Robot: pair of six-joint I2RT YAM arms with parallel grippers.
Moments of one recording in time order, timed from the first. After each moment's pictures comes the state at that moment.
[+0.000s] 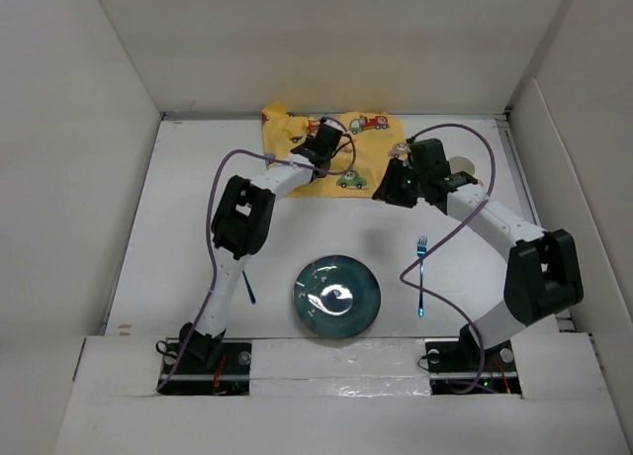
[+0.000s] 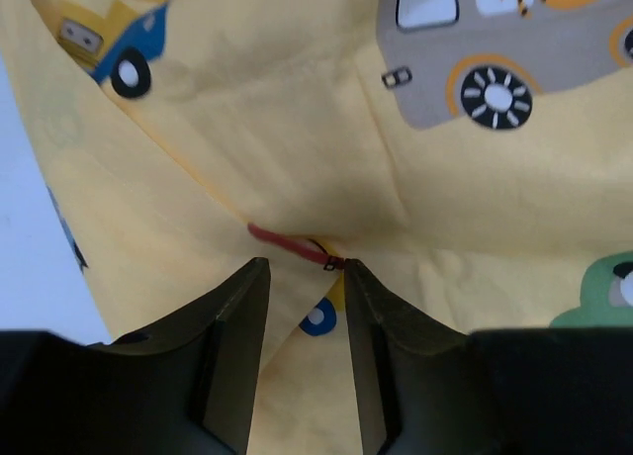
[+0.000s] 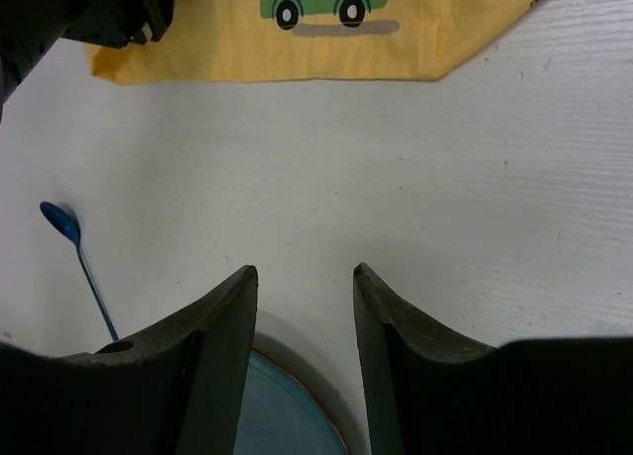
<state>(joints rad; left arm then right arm) -0.55 2.35 1.89 -0.37 -0.44 -0.06 0.34 1.56 1.14 -0.36 -0.20 0.57</state>
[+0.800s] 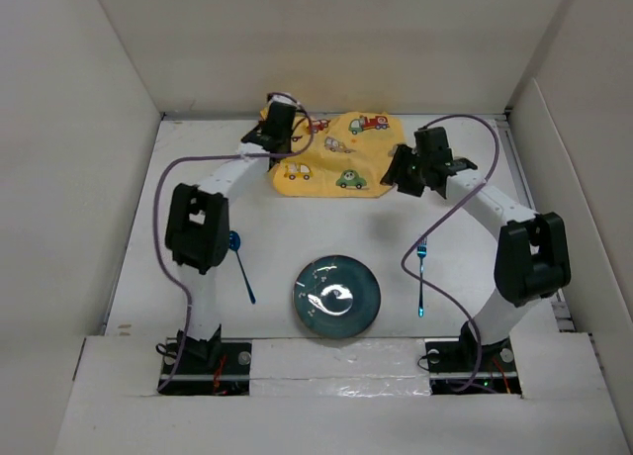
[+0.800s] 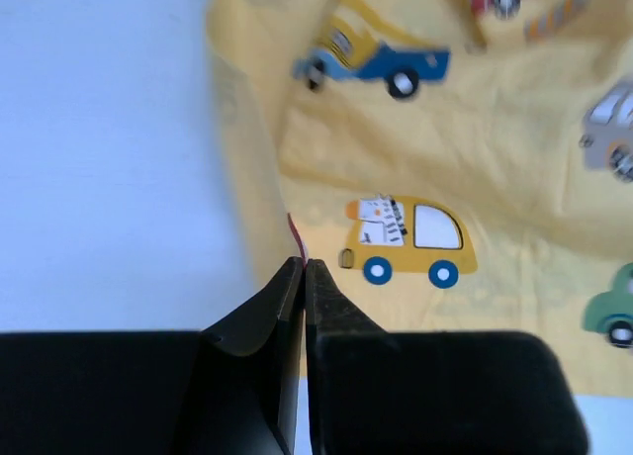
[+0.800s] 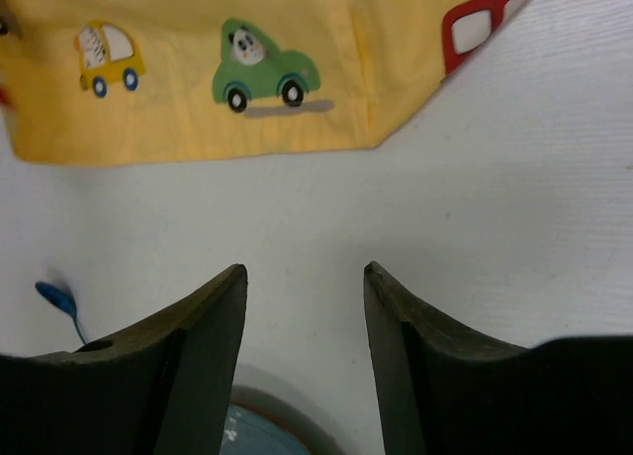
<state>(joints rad) -0.42 2.10 1.73 -0.39 -0.39 -0.20 0.28 1.65 1.23 -0.37 -0.11 0.61</state>
